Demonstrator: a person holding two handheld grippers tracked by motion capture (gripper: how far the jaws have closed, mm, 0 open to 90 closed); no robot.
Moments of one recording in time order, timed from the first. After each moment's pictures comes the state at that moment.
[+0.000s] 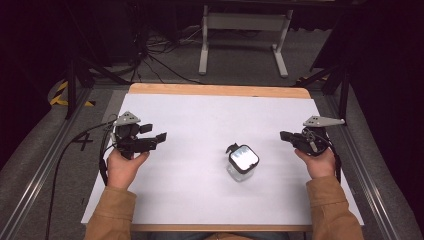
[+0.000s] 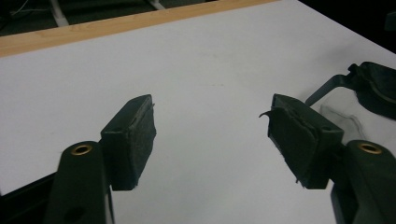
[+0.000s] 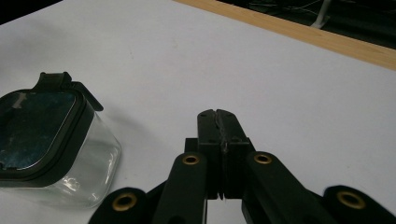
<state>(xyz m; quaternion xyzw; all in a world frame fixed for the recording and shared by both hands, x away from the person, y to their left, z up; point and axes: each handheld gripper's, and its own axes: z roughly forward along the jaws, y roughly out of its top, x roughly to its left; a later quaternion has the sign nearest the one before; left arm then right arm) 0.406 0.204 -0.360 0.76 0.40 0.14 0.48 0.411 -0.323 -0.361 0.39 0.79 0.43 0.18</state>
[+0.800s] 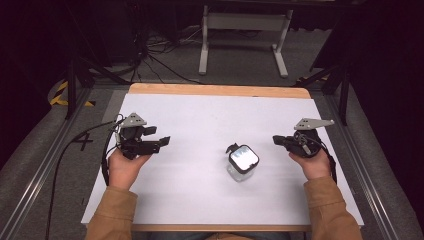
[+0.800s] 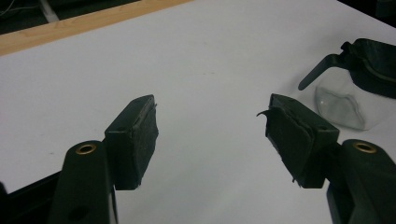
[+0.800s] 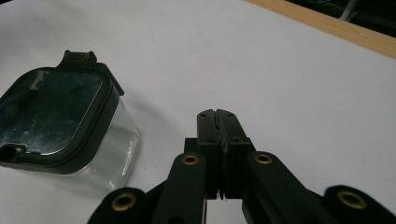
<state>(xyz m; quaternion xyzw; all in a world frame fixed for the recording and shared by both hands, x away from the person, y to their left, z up) 0.403 0.194 -0.358 0.79 0.38 0.14 0.46 0.411 -0.302 -0.368 0.35 0.82 0.41 0.17</state>
